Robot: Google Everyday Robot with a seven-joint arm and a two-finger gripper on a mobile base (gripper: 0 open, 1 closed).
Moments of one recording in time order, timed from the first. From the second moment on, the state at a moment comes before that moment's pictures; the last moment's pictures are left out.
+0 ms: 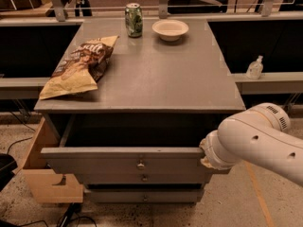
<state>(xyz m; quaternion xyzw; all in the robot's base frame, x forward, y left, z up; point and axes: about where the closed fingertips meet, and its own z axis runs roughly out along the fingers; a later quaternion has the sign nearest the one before) 0.458 -0.172 0.672 -0.72 0.67 -0.09 0.15</state>
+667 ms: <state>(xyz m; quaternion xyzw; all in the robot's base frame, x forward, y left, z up) 0.458 -0.172 0.672 -0.72 0.67 -0.09 0.15</state>
